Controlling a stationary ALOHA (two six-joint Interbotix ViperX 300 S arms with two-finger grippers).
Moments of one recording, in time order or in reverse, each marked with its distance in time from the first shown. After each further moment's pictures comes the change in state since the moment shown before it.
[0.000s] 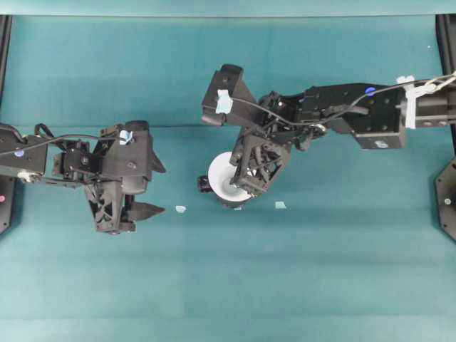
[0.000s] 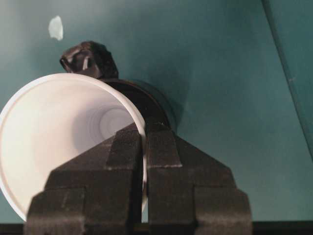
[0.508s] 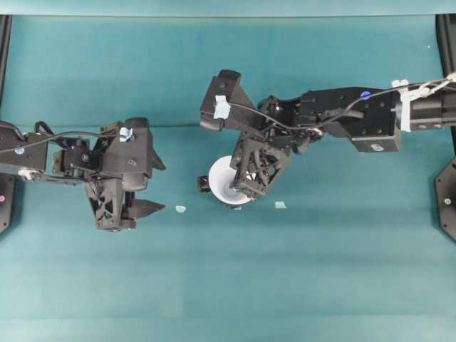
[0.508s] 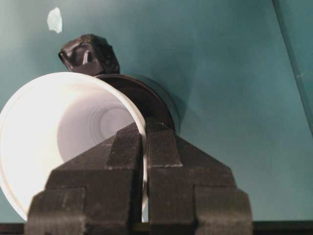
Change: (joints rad) left arm 0.011 0.000 0.000 0.002 0.000 0.005; right arm 0.008 0.011 0.000 0.000 0.003 0.000
